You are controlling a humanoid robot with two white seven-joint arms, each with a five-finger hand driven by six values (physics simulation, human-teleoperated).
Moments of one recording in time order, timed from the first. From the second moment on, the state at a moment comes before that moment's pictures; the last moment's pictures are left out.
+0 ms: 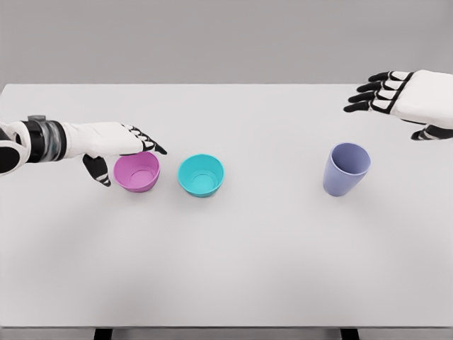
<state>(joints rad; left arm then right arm) -1.00 0.96 -1.16 -1.74 -0.20 -0.05 -0.61 -0.55 -1.11 0.33 -1.76 0.25 -0.61 0.61</state>
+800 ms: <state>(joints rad) -0.97 0.93 -1.16 -1.73 -0.25 -0.05 -0.61 -0.54 -1.14 0.31 -1.76 0.19 -0.61 0.61</state>
